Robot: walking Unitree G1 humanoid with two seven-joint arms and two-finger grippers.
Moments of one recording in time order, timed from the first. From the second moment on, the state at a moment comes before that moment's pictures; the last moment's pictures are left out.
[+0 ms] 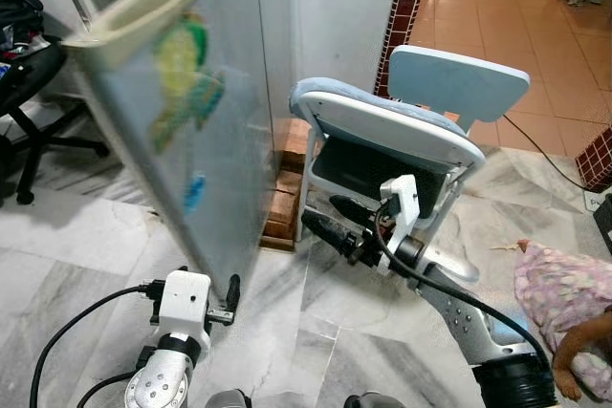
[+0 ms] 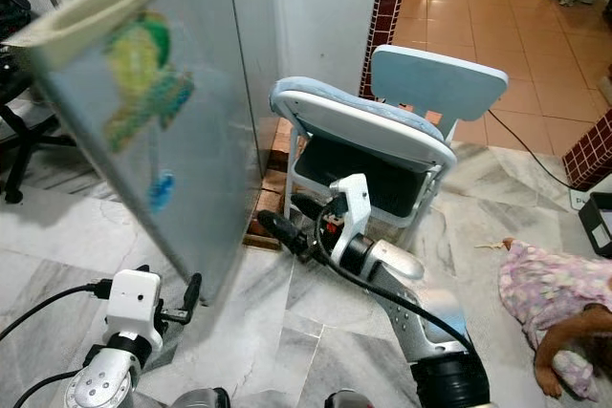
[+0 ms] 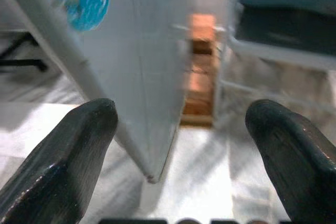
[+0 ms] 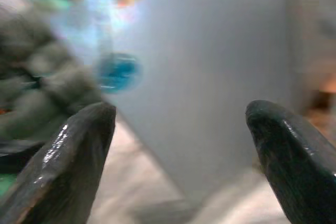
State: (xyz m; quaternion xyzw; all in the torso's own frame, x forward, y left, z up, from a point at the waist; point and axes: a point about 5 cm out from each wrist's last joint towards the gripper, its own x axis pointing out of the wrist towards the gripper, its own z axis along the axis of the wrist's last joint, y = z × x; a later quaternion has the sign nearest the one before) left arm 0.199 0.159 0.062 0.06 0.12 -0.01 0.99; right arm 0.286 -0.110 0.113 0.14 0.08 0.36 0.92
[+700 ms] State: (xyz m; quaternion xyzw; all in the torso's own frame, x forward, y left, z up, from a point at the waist) left arm 0.215 0.160 0.075 0.05 0.08 0.01 1.00; right arm 0.285 -0.171 0.081 0.01 0.06 0.05 1.00
